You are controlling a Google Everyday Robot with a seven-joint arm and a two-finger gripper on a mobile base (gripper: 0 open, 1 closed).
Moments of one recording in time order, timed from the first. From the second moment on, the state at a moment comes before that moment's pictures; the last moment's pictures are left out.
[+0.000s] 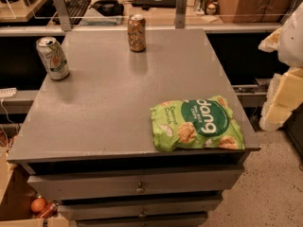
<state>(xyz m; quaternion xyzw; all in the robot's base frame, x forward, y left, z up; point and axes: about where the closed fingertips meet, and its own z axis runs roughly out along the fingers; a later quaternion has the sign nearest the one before) 0.438 -0.216 0.977 -0.60 0.78 -0.04 0.16</state>
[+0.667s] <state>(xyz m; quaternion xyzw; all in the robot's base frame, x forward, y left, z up) 0.442 -0.210 0.978 -0.61 0.77 -0.03 0.17</state>
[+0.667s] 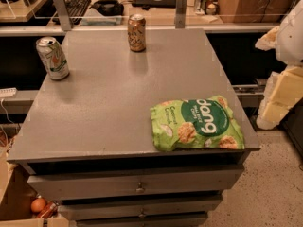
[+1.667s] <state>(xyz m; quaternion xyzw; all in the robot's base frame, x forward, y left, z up) 0.521 0.053 0.974 -0.68 0.62 0.18 0.34</state>
